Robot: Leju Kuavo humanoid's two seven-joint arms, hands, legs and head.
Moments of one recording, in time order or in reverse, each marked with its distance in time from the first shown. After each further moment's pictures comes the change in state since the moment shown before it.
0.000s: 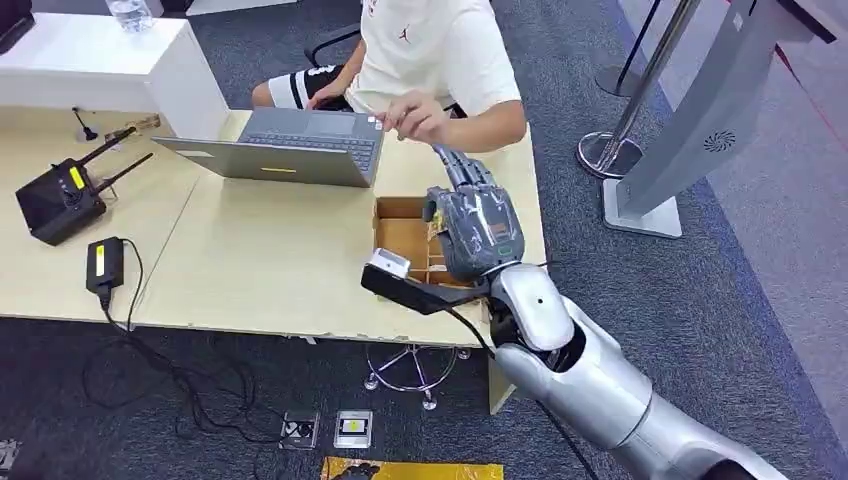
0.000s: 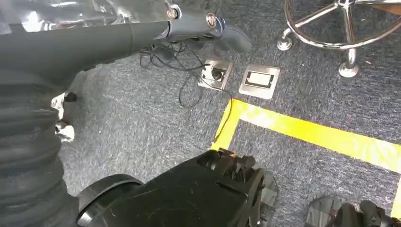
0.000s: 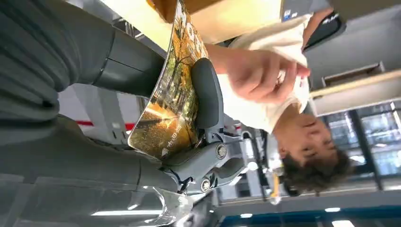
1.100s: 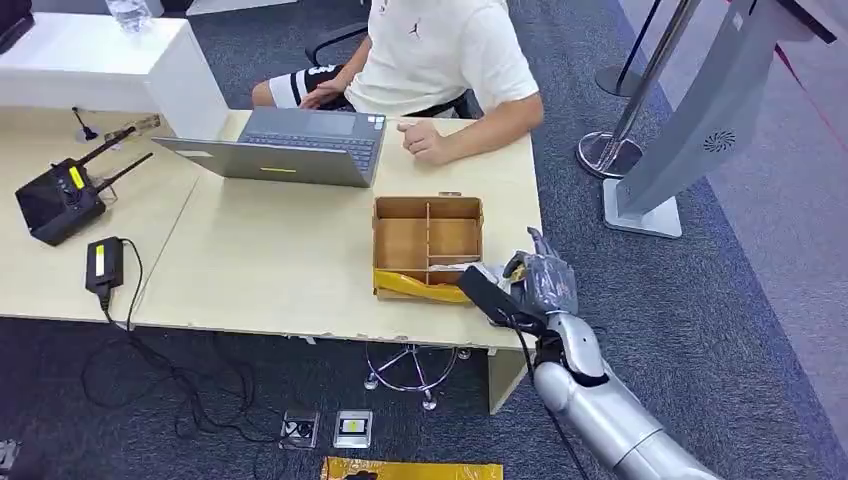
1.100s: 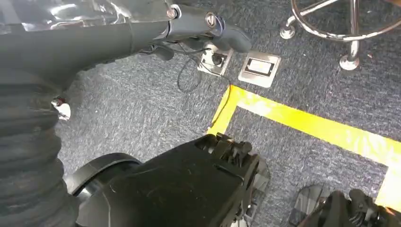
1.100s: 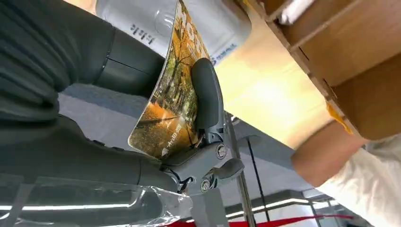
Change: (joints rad) left arm 0.027 0.010 0.006 -0.015 0.066 0.020 -0.018; right arm 0.174 -0.019 -0.149 0.430 -0.253 -0.221 -0.073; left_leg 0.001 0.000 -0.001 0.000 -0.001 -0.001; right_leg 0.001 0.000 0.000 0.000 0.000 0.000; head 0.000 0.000
